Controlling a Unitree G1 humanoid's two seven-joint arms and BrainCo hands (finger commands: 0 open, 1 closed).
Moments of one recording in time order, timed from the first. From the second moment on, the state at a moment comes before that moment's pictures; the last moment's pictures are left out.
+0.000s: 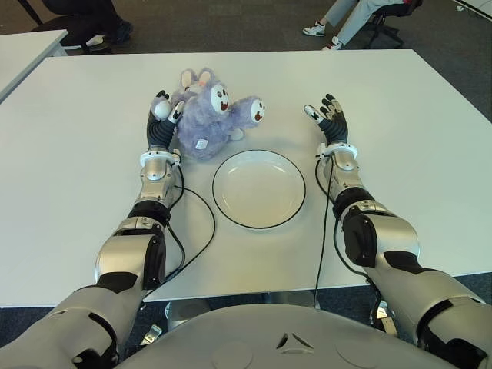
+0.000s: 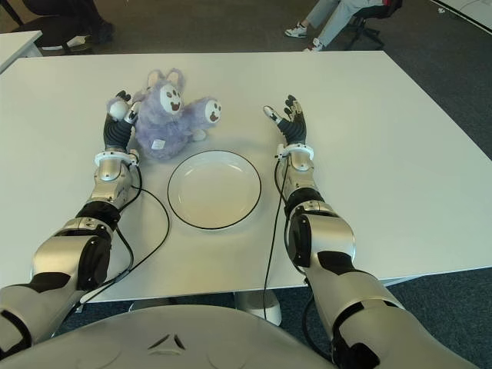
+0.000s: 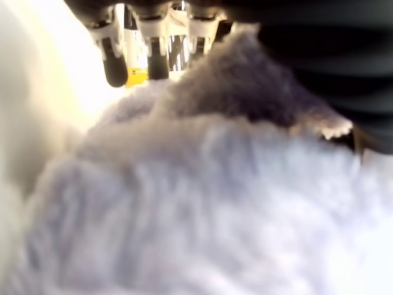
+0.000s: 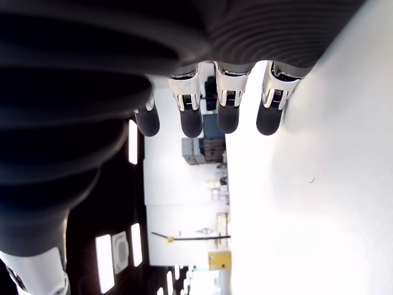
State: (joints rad) left arm -0.56 0.15 0.19 1.07 -0.04 -0.54 0.11; right arm -0.78 -0.14 -0.25 1.28 0.00 -0.45 -0.04
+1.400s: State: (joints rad) left arm -0.54 0.14 0.18 1.03 -0.05 -0.54 0.11; right arm -0.78 -0.14 -0.25 1.28 -0.01 -0.45 -0.05
